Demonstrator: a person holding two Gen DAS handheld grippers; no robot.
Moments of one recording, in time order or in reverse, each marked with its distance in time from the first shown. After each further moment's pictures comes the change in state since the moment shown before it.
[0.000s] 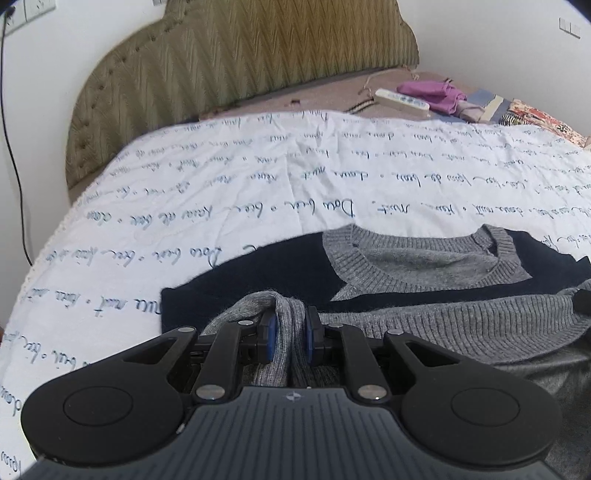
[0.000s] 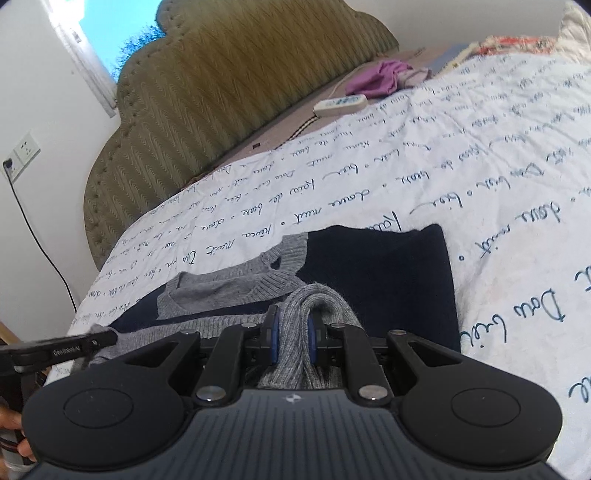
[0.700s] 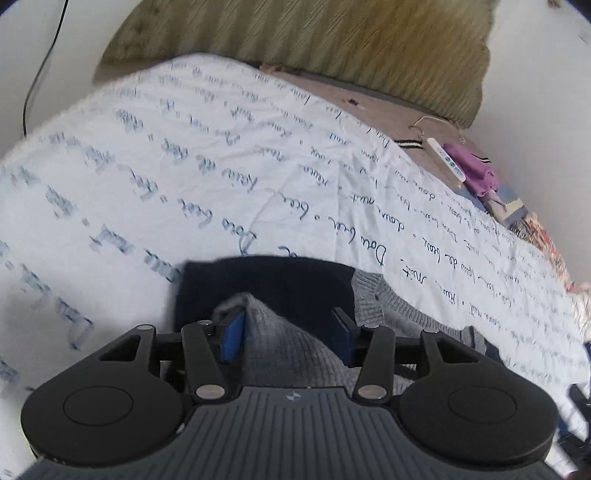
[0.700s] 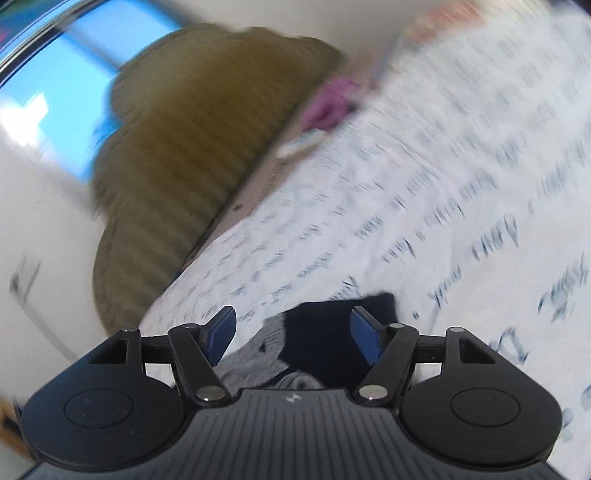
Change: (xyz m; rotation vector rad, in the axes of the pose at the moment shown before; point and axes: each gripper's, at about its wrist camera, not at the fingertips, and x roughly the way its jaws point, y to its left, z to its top) left arm 0.007 0.080 0.018 -0.459 0.063 -0.152; right arm -0.034 -0.052 0.040 0.207 -0.126 0.083
